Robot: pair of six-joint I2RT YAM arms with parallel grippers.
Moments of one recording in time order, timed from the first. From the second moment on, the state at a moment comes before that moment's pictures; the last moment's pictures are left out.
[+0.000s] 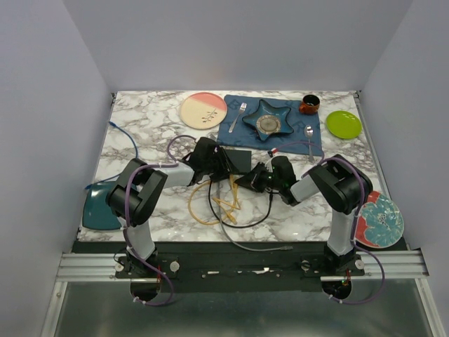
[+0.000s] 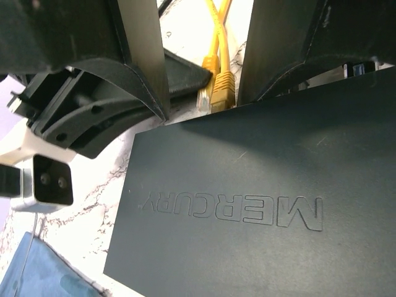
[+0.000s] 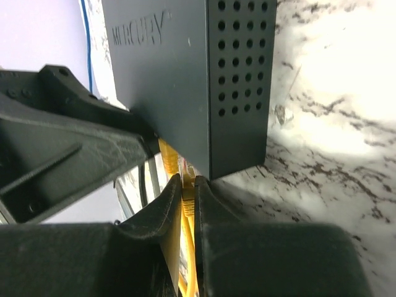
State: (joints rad) left arm -0.54 1.81 0.90 0.18 0.24 -0.95; right arm 0.54 1.95 0.62 0.85 -0.41 1.12
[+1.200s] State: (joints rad) left arm -0.54 1.14 0.70 0.29 0.09 -0.77; right arm 0.53 0.82 0.81 -0.24 -0.16 0.53
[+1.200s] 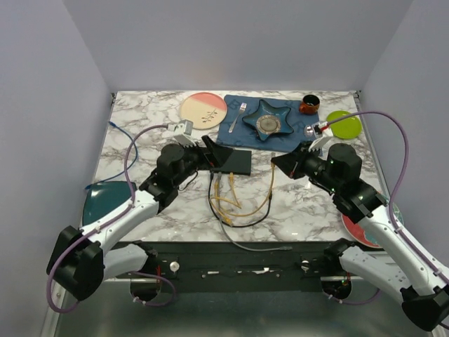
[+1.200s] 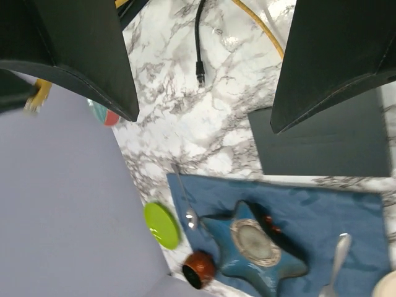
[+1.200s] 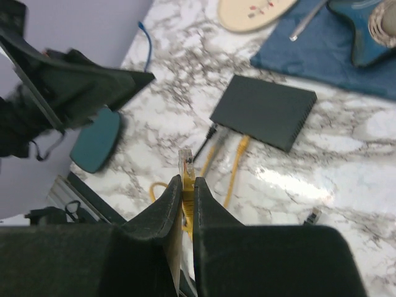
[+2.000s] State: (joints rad) left arm -1.03 1.32 0.63 0.53 0.09 -0.44; right arm 0.53 0.91 0.83 -0.25 -0.29 0.65
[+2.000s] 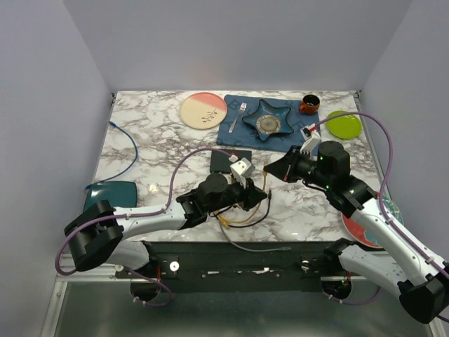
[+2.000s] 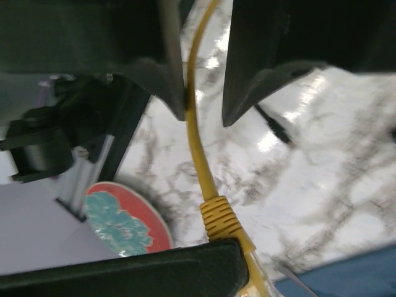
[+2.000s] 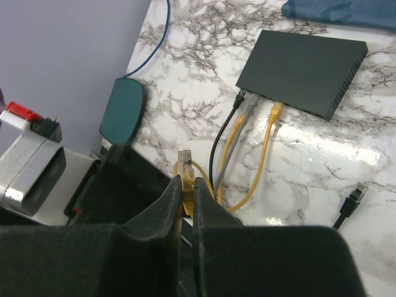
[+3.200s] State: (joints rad) left arm -0.47 0.93 0.91 0.15 0.16 -0.70; right arm 0.53 0.75 0.71 -0.34 -0.10 0.61
